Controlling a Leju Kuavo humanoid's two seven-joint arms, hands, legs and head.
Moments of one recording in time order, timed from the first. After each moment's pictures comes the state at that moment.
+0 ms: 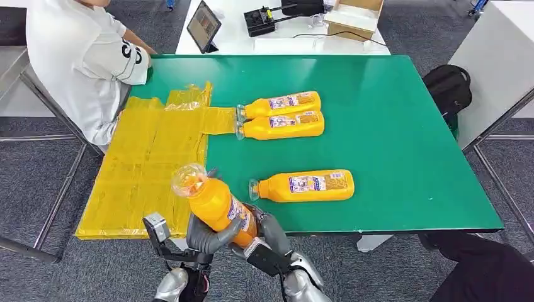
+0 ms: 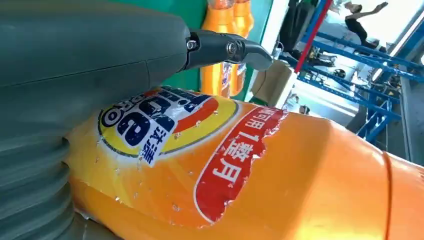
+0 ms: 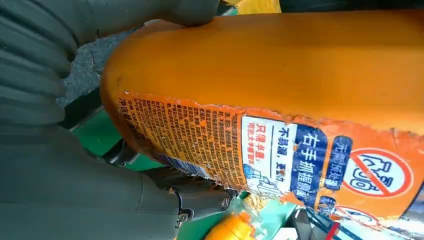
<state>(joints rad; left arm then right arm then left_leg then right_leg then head) -0.05 -0.32 -0.32 -1.14 0.18 -0.21 -0.66 -0.17 0.32 0.24 -0.76 0.56 -0.11 -0.66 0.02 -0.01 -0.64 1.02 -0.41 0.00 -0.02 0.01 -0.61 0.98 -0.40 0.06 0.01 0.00</state>
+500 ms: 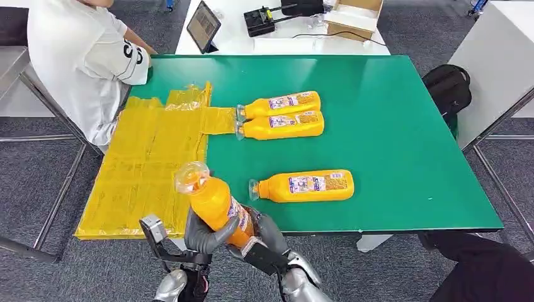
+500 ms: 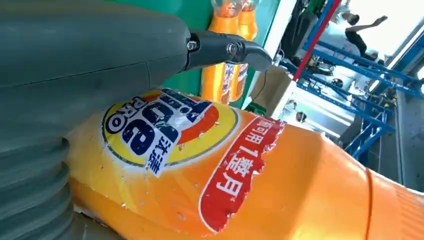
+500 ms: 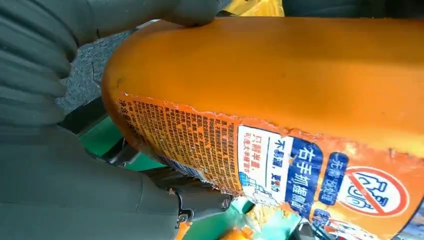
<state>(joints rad) -0.05 -0.32 -0.32 -1.13 0.23 -0.21 -0.67 -0.21 0.32 0.26 -0.69 0.54 -0.11 -0.66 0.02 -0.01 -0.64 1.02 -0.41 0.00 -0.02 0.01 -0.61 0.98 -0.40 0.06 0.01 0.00</state>
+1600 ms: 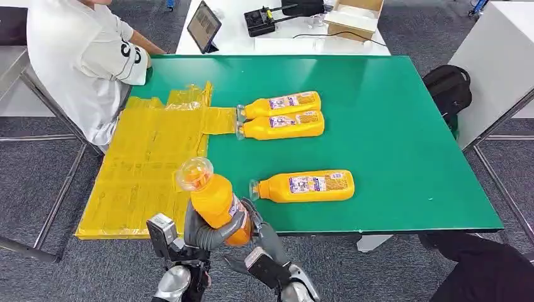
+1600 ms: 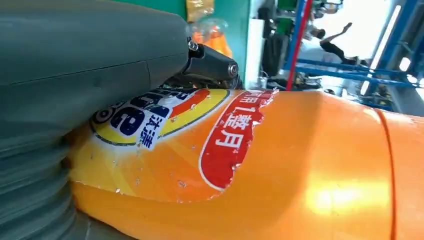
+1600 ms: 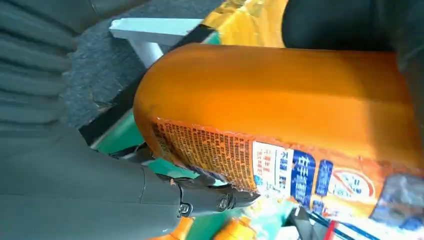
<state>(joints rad) -0.05 -0.32 -0.32 -1.20 -0.02 0.00 -0.71 -0.07 0.32 0.28 -0.91 0.45 -0.13 -0.66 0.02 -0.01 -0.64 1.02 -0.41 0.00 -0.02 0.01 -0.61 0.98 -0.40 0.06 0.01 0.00</state>
